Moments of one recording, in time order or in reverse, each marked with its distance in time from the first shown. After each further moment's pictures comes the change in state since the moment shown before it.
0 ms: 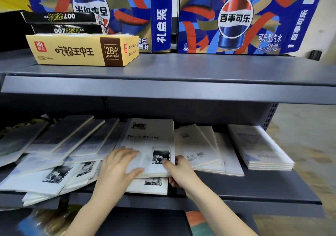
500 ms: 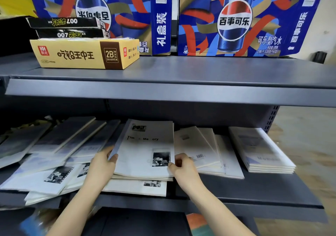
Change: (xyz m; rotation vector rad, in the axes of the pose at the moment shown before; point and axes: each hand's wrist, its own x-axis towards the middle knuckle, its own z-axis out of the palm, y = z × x) left_hand 0.022 -0.004 -0.023 -0.365 -0.042 -0.592; right_hand 0.002 0.007 -0.011 -0.208 0.143 -0.185
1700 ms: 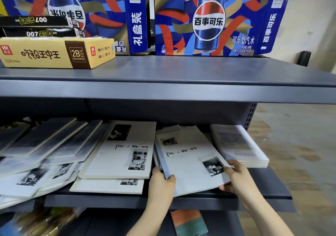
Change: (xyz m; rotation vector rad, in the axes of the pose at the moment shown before) left_hand -0.108 0.093 0.142 -0.353 -0.304 -0.178; right_hand -0.033 0.071 -0.163 0.375 0.269 0.225
